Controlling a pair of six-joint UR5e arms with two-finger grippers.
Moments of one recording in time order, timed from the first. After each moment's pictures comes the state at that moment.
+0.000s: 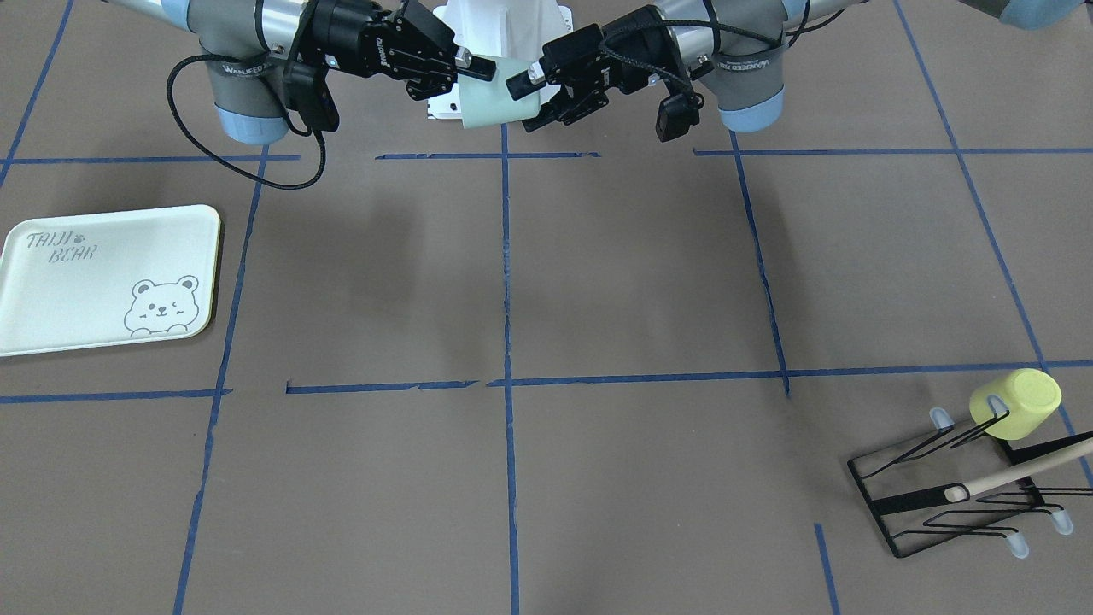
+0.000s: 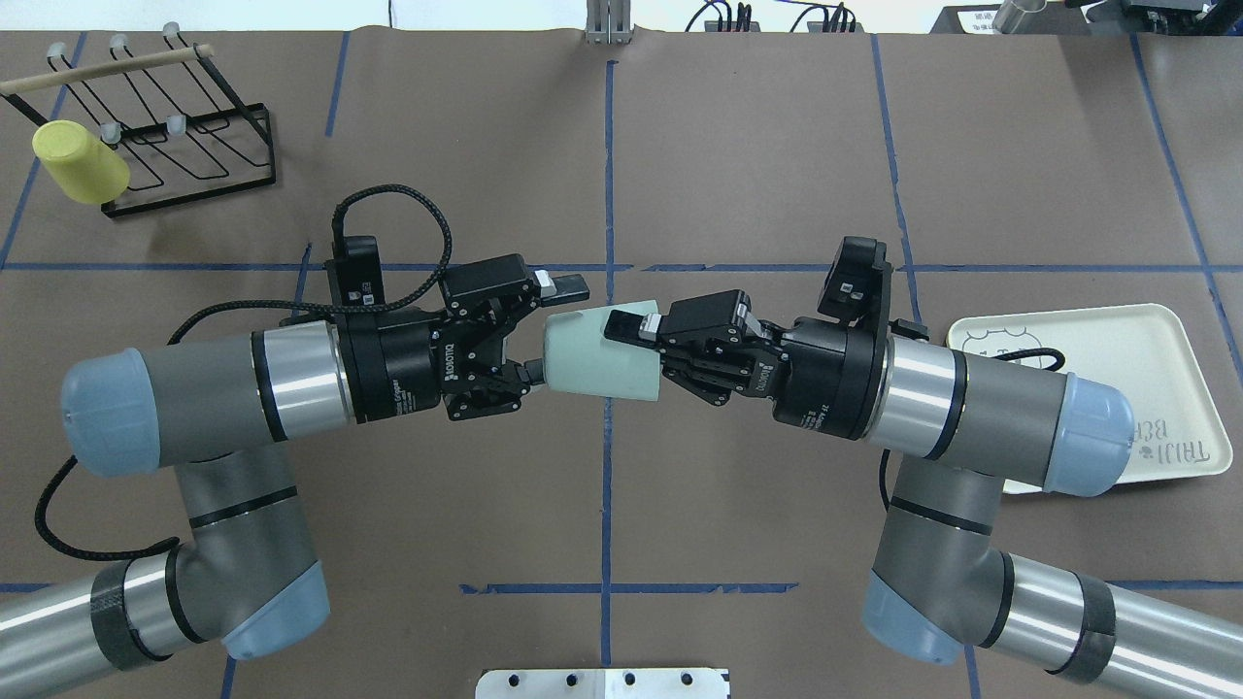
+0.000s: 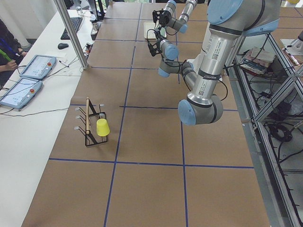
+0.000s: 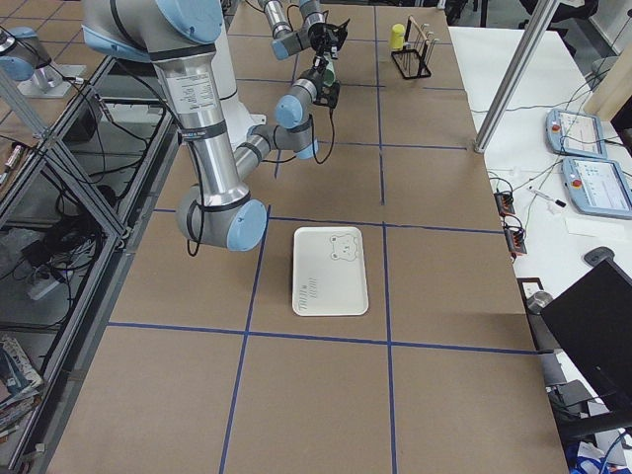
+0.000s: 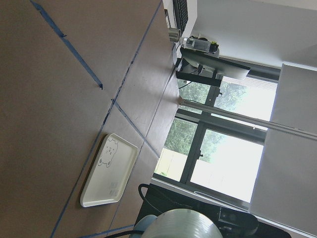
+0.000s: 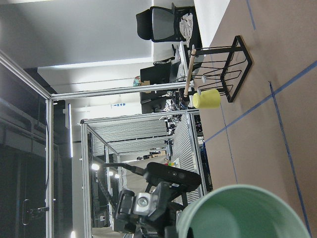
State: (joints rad) left arm -0.47 -1.99 -1.77 -3.00 -1.65 -2.15; right arm 0.44 -1.20 1.77 0.08 1.61 1.96
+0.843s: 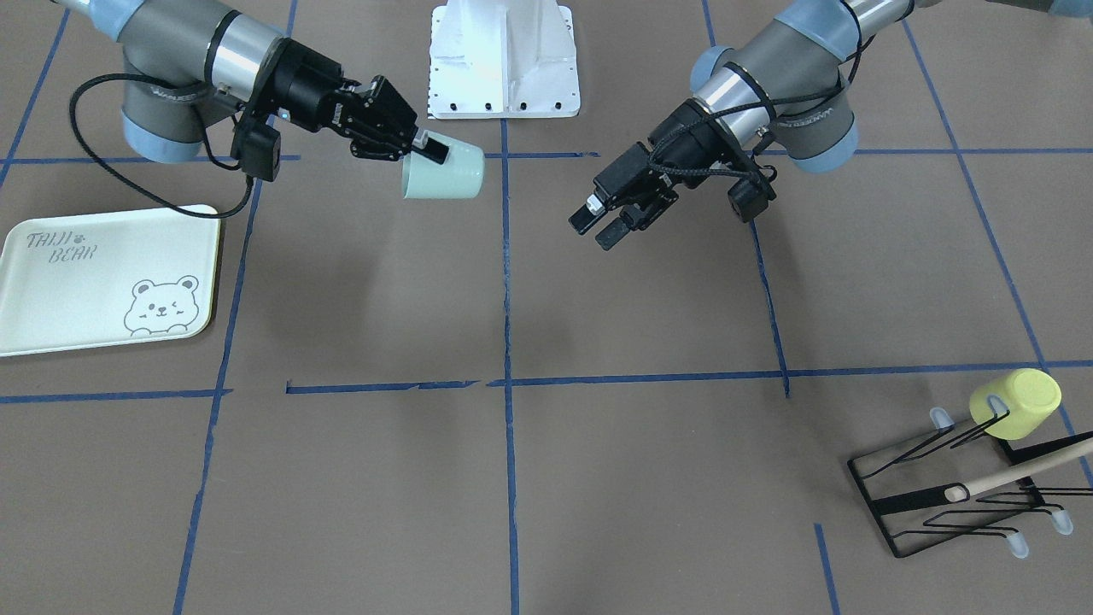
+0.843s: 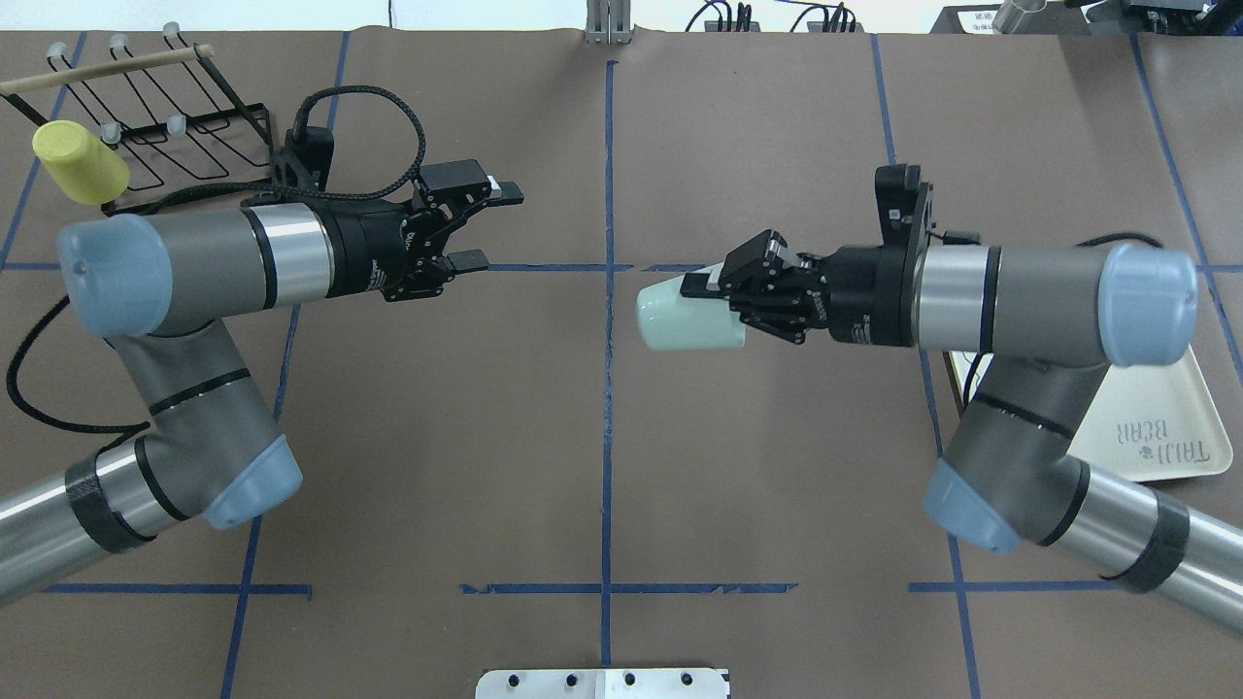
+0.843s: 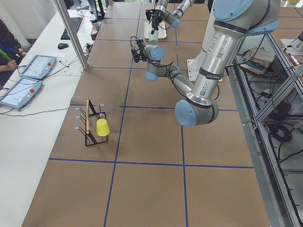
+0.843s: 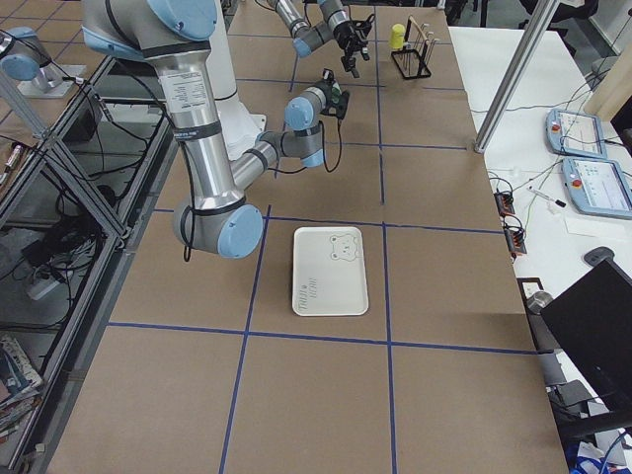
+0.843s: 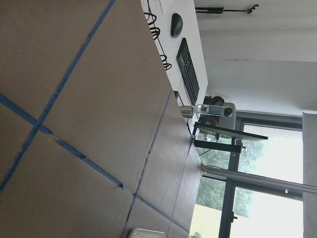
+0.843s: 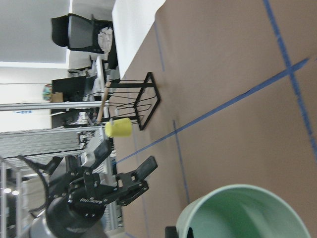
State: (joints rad) left arm -0.68 -2.00 -1.68 -2.67 -1.79 -1.89; right arm 0.68 -1.24 1.79 -0.32 1.96 1.91
